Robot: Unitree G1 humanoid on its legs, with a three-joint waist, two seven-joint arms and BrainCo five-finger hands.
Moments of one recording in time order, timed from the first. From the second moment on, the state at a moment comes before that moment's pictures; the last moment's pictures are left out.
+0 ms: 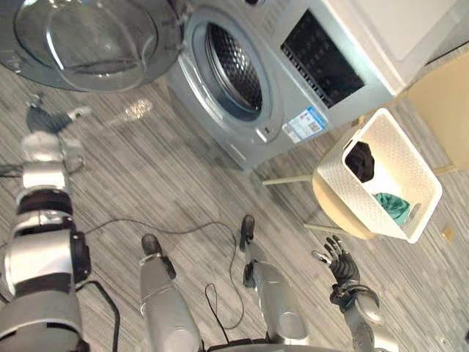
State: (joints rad) left arm -1.00 0.80 0.16 1.06 -0.04 0.06 0.14; right arm 0.22 -0.10 -0.09 0.23 0.43 -0.04 0.07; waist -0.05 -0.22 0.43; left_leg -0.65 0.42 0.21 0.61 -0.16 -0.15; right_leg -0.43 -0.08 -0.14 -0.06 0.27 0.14
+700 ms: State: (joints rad) left arm -1.05 0.69 0.25 0.82 -0.23 0.05 0.19; right arm 0.36 -0.04 -0.14 -0.05 0.52 -0.05 0.10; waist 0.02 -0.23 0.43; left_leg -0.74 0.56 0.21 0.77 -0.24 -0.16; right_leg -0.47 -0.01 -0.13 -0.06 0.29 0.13
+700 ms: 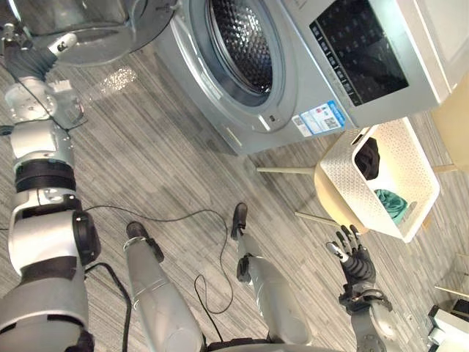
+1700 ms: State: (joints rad) left arm 0.12 0.02 0.20 1.05 -0.13 0.00 0.12; right arm 0.12 -0.05 -0.25 0.46 0.44 -0.04 -0.08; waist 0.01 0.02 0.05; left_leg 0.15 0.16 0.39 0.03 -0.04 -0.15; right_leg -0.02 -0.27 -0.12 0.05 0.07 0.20
